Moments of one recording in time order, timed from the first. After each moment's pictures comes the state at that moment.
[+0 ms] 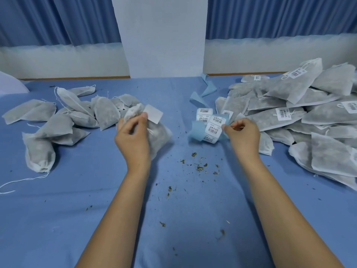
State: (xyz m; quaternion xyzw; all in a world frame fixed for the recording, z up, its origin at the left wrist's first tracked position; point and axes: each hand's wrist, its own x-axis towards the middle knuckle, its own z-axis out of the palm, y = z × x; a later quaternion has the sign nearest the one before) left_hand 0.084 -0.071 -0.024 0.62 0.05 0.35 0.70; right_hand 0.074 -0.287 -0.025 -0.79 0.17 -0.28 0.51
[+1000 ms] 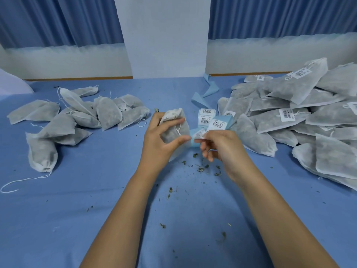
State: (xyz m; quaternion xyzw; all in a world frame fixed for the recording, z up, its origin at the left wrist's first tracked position) left_hand 0.071 -0.085 -0.024 0.78 -0.21 0.24 0.53; right_hand 0.037 -0.246 -0.005 -0.70 0.03 -0.04 0.71
